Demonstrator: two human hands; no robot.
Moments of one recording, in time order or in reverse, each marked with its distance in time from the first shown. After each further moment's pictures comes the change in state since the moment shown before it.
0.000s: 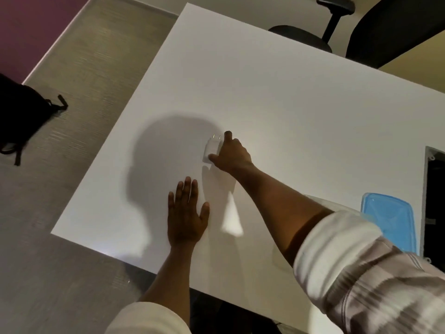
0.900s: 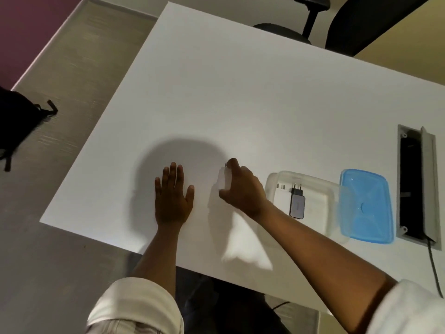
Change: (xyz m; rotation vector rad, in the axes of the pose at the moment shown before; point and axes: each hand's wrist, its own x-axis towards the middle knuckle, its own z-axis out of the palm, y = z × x) left_hand -0.005 0.000 0.003 0.062 0.032 0.030; right_hand -0.138 0.088 0.009 0.021 0.084 -0.149
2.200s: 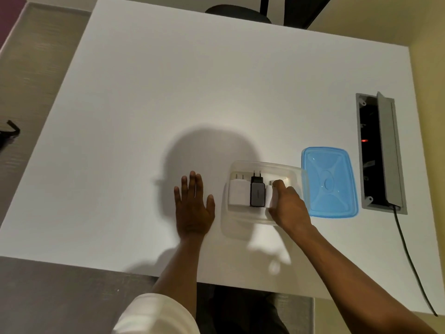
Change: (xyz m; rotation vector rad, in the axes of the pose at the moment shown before) left_hand -0.042 0.152 0.050 -0.065 -0.080 0.124; right_hand -0.082 0.203 -0.045 -0.098 0.077 0.394
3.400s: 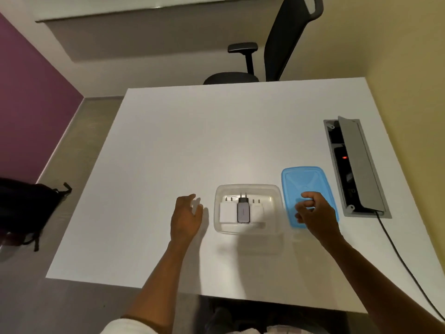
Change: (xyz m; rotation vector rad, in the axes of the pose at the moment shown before) left_hand 0.004 0.047 -0.108 -0.312 0.002 -0.108; right_hand -0.041 0.092 -0.083 0.820 0.299 0.061
